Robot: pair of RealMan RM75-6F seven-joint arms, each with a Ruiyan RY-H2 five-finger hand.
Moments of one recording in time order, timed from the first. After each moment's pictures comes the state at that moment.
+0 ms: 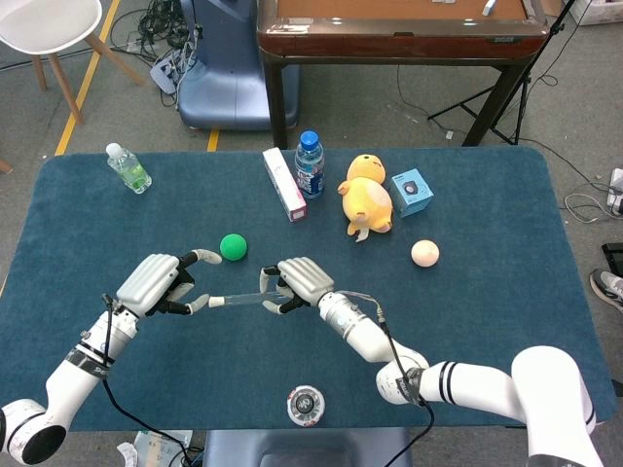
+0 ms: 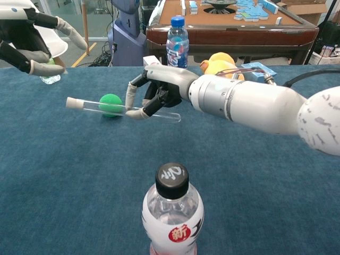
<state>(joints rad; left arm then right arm) -0.62 -1.07 -0.19 -1.85 1.32 1.00 -0.24 1.00 -1.74 0.32 -1.35 -1.08 0.70 0.06</state>
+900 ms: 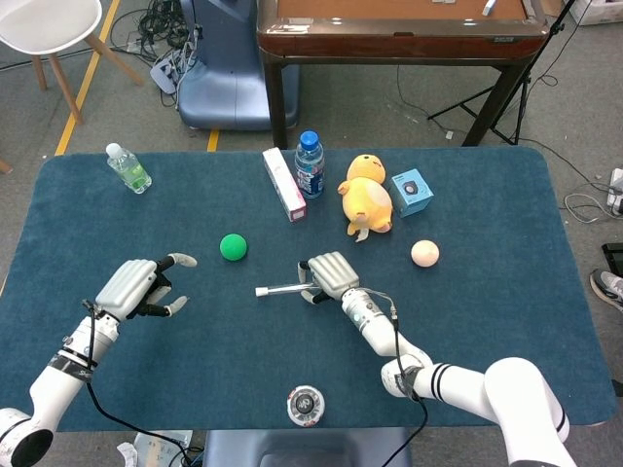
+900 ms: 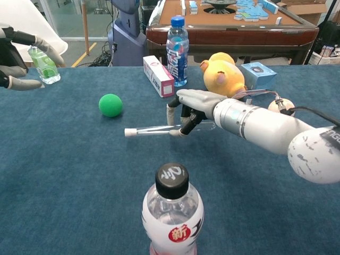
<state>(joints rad) -0.58 -1.07 -0.15 -1.78 1.32 1.01 -0.24 0.98 -1.90 0.21 -0.99 -1.10 0.75 -0.06</state>
